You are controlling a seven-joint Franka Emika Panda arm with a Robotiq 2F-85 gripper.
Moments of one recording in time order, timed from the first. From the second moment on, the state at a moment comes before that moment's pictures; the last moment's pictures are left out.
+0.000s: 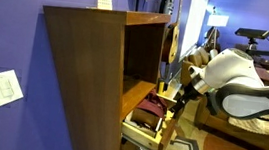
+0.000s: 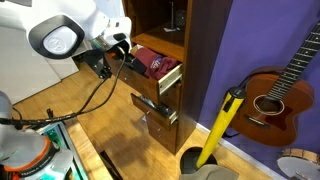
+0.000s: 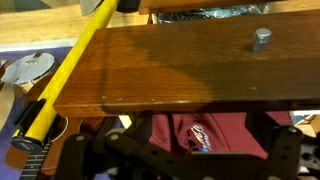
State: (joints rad) arm -0.10 -0.61 -0.08 -2.74 -0.06 2.65 -0.13
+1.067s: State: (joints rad) arm -0.09 -0.76 -0.12 -2.73 -0.06 2.43 -0.20
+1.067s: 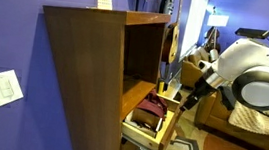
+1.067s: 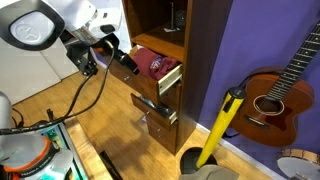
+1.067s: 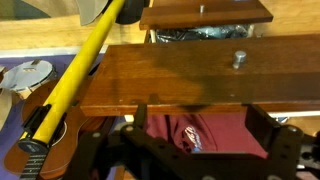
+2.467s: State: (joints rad) arm -0.10 -0.55 -0.08 -2.75 -0.10 2.68 -0.12
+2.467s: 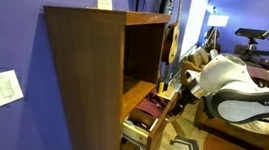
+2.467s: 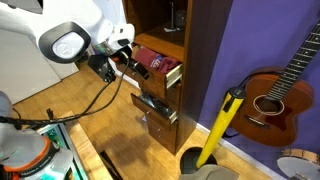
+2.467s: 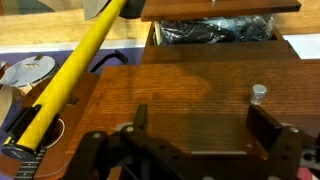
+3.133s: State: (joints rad) arm -0.16 -0.50 -0.04 -2.74 -0.10 2.79 -0.02
